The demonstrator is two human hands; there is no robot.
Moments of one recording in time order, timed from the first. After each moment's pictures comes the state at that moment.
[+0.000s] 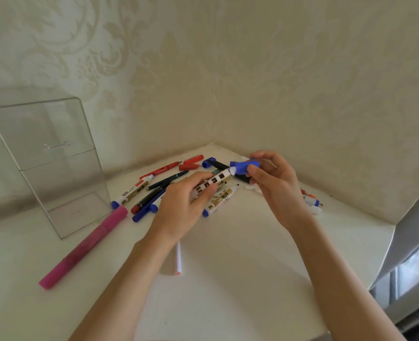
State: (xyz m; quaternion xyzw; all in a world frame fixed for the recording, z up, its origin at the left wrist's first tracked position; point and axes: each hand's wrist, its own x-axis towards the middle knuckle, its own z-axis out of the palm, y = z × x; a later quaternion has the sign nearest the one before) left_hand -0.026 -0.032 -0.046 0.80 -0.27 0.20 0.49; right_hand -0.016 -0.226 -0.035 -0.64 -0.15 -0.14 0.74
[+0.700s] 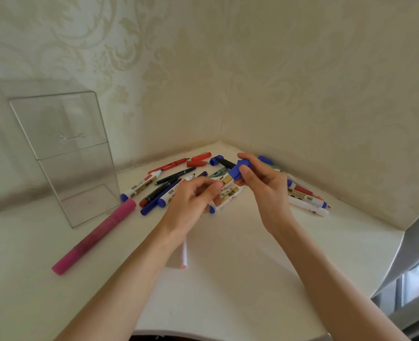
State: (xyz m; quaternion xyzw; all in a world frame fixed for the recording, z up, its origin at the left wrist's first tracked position) left_hand -0.031 -0.035 -0.050 0.72 -0.15 0.03 0.67; right_hand -0.019 -0.192 -0.045 -0.69 -0.15 -0.20 0.68
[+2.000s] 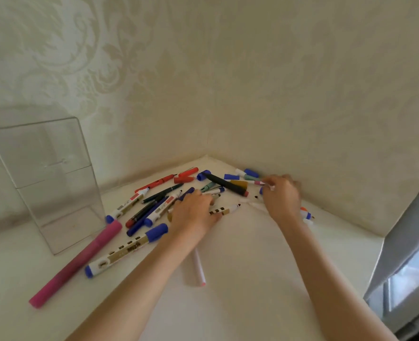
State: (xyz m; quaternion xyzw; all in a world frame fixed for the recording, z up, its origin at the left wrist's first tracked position) left_hand 0.007 -0.070 -0.051 0.97 -0.15 0.09 0.19; right_hand 0.022 -0.256 -0.048 -0.92 0.14 -0.26 0.26
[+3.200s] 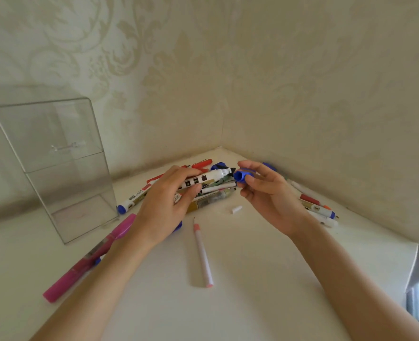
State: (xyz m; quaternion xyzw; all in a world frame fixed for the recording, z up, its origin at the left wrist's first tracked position) left_hand -0.007 0.006 -0.046 0.84 -0.25 0.28 0.39; right_hand 0.009 -0.213 -0.039 -0.54 -0.16 0.05 0.83
